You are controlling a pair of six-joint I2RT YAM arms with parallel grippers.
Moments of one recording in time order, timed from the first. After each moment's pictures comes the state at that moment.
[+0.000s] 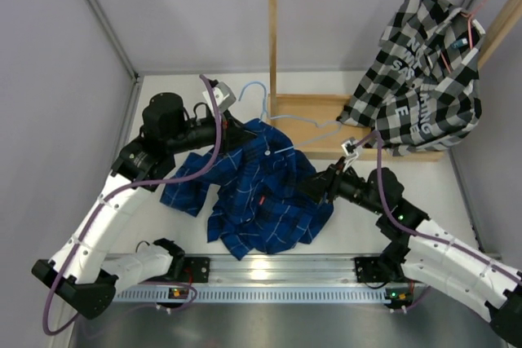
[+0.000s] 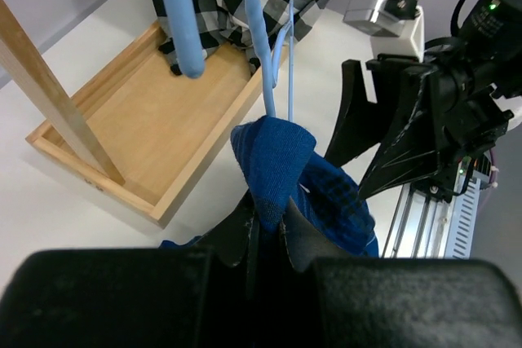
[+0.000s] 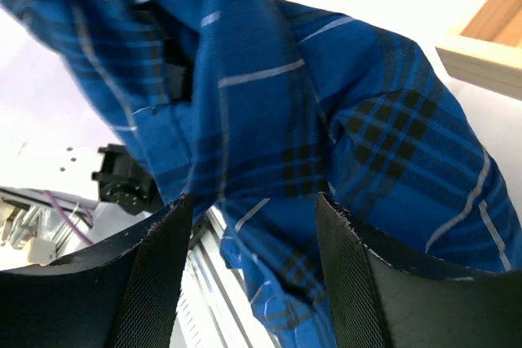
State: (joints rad) left arm -0.53 1.05 1.29 -0.47 0.61 0.02; right arm 0.74 0.64 0.39 0.18 -0.26 0.67
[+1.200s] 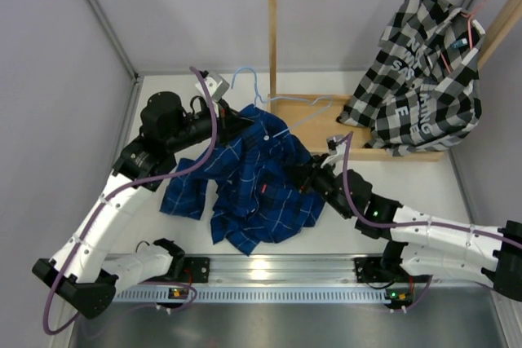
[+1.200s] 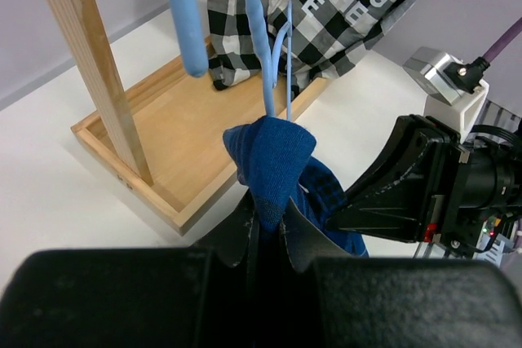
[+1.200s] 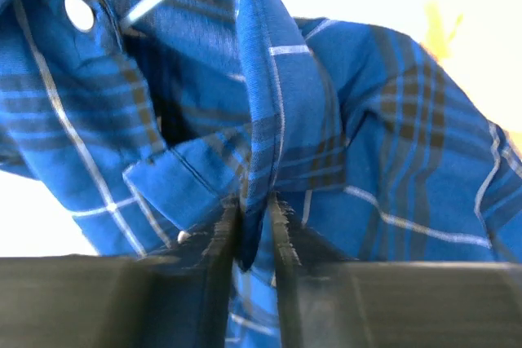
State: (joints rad) left arm -0.53 1.05 1.27 -0.37 0.44 -0.10; right arm 1.07 0.92 0.52 0.31 0.38 0.66
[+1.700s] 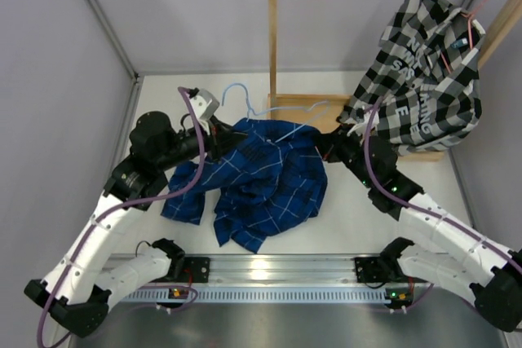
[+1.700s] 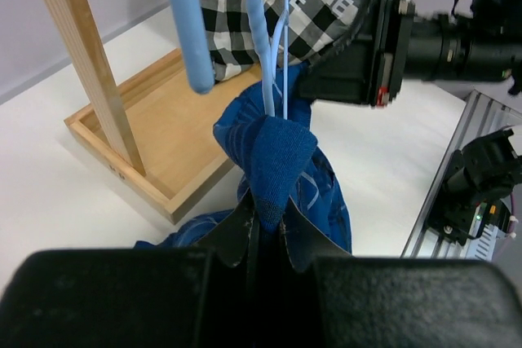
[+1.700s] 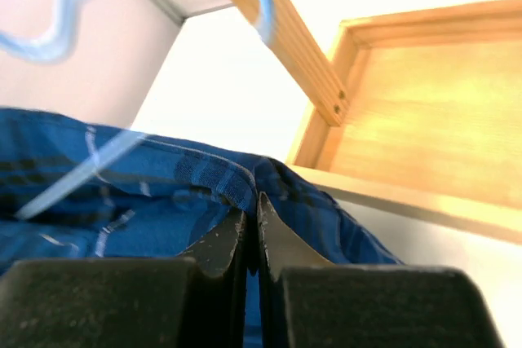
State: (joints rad) left arm -0.53 0.91 1.15 -0.35 0.45 -0.10; right arm 0.66 0.91 0.64 0.15 0.16 0.59
